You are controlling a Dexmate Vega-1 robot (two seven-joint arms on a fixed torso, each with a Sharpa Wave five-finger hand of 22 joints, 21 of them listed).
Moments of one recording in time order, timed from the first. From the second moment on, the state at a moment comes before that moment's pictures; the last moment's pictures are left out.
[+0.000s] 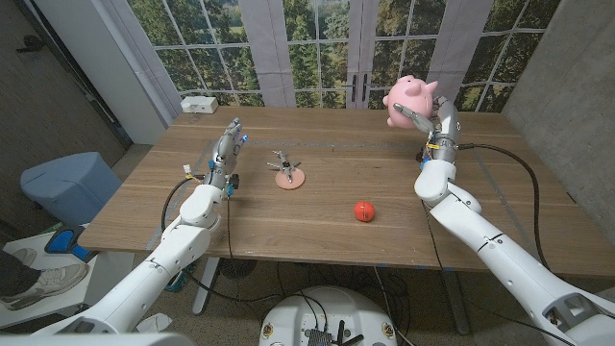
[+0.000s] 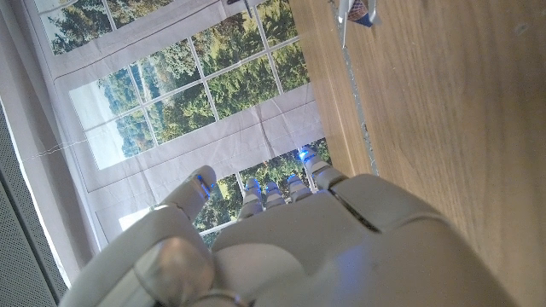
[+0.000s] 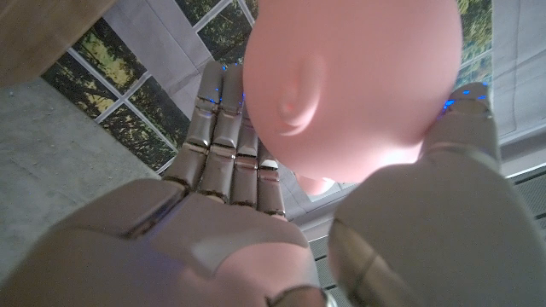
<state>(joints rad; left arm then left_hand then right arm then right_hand) 0.99 0.53 0.31 -1.45 -0.55 -0.37 0.17 0.19 0.14 0.69 0.06 0.20 0.01 -0.06 0.17 0.17 -0.10 -0.08 0.19 0.17 -0.12 -0.04 0.18 0.17 0.06 -0.04 0.20 0.17 -0.90 -0.50 -0.39 -1.64 -0.14 -0.08 -0.88 0.87 -0.37 0.22 -0.16 0.22 0.66 0.22 0.59 0.21 0.75 0.16 0.56 0.61 0.79 0.13 0.88 0.80 0.55 -0.01 1.13 0.19</state>
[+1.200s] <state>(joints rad) 1.00 0.54 0.31 -1.47 -0.54 -0.37 0.17 0.19 0.14 0.69 0.06 0.20 0.01 -0.06 0.17 0.17 -0.10 -0.08 0.19 0.17 -0.12 -0.04 0.18 0.17 0.06 -0.04 0.20 0.17 -0.89 -0.64 -0.40 -1.79 -0.04 -0.27 -0.56 0.86 -0.36 0.22 -0.16 0.21 0.66 0.22 0.58 0.21 0.76 0.16 0.54 0.66 0.80 0.12 0.86 0.84 0.54 -0.01 1.15 0.18</state>
